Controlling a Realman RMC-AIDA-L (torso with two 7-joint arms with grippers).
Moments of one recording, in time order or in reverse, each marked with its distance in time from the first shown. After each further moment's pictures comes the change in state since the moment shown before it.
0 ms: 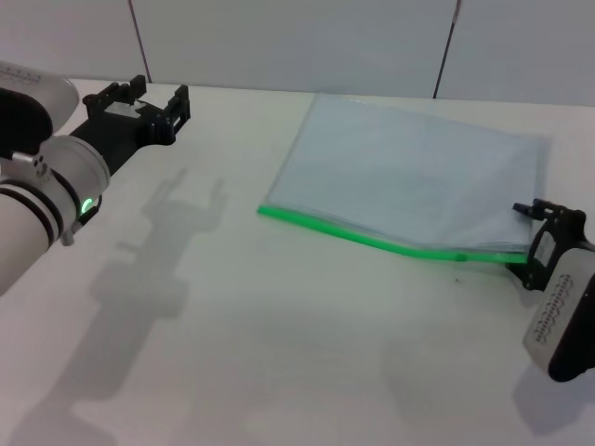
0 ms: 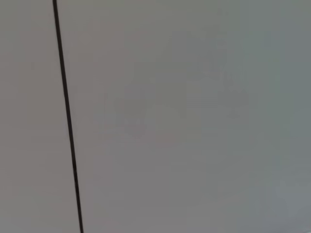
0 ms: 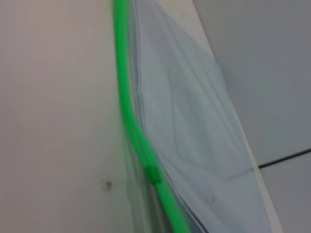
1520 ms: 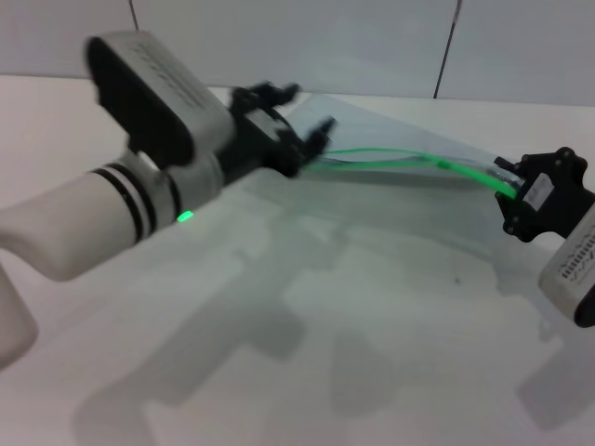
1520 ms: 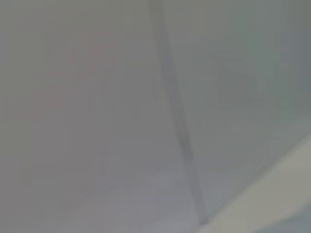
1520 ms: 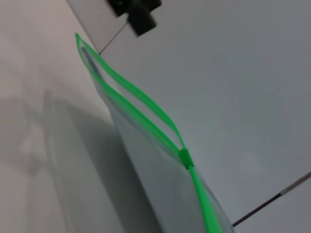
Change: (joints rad) left arm -0.135 0.149 0.356 -0.134 0.102 0.045 -0.020; right arm -0.068 -0.006 0.050 -0.225 0.001 -0.120 0.237
